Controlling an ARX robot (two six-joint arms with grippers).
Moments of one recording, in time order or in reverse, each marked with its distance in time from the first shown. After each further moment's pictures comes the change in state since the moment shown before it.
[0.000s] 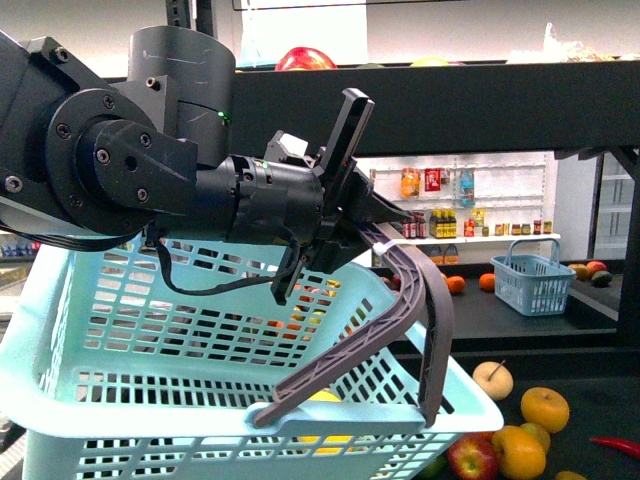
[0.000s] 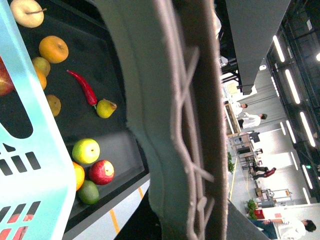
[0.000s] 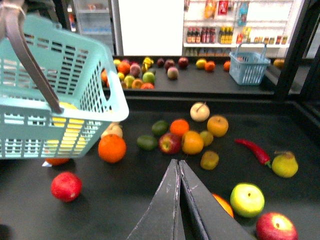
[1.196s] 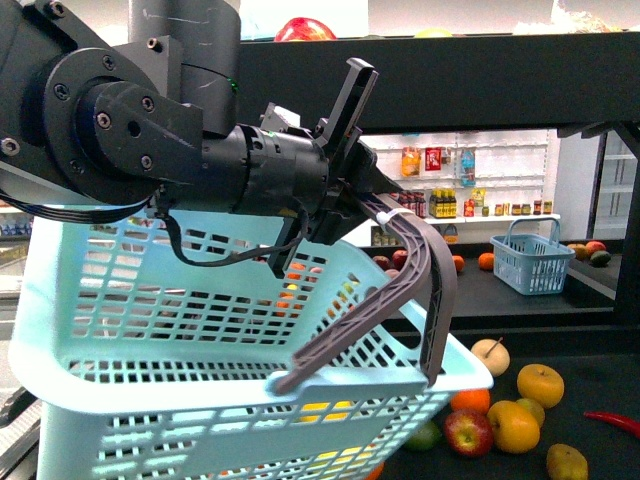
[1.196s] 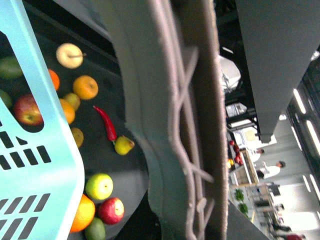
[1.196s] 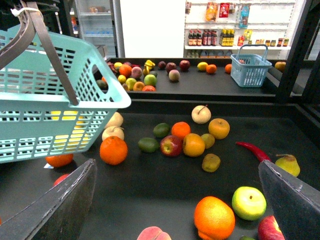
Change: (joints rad) left arm -0.014 0.000 -0.002 0.026 -0.262 -0.055; right arm 0.000 0.000 0.000 -0.002 0.000 0.000
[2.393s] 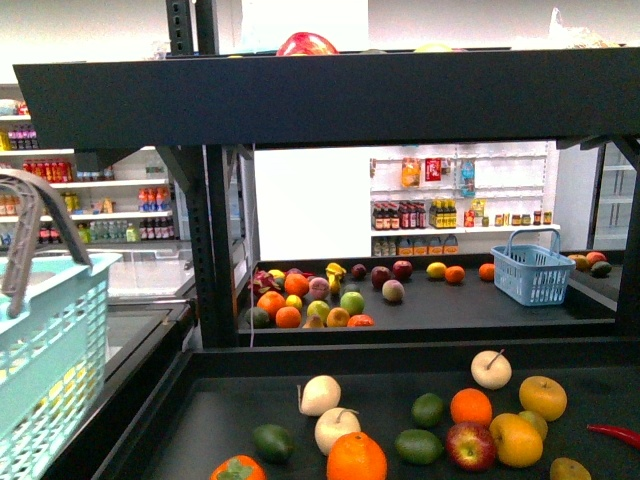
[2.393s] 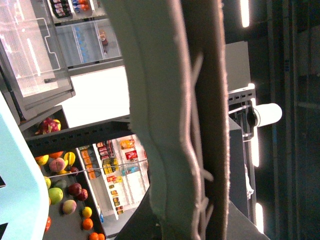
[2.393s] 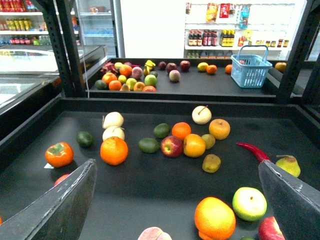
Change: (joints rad) left arm 0.688 -0.058 -0.379 0.805 -0.311 -0.474; right arm 0.000 0.000 0.000 0.000 0.000 0.000
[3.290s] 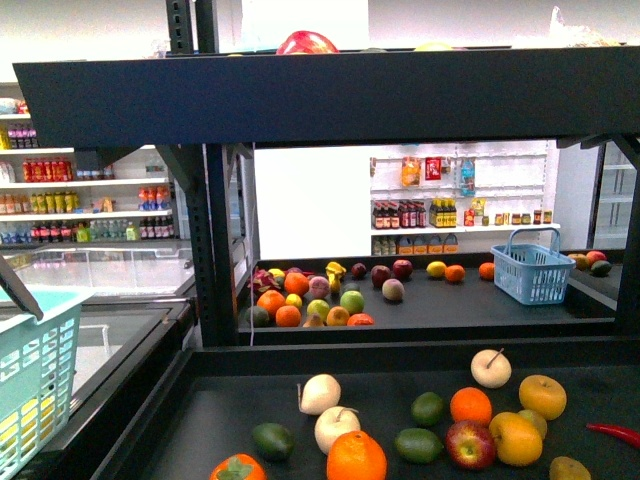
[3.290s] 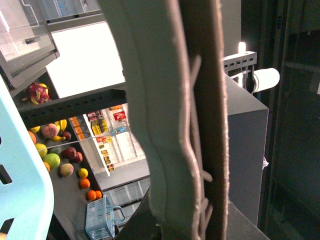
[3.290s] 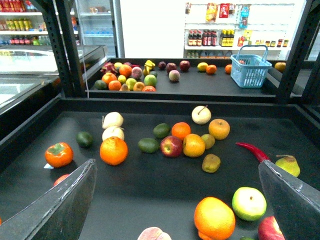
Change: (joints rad) left arm 0.120 0.230 0.097 0.214 0.314 -0.084; right arm 0.000 0.000 0.000 0.000 0.000 0.000
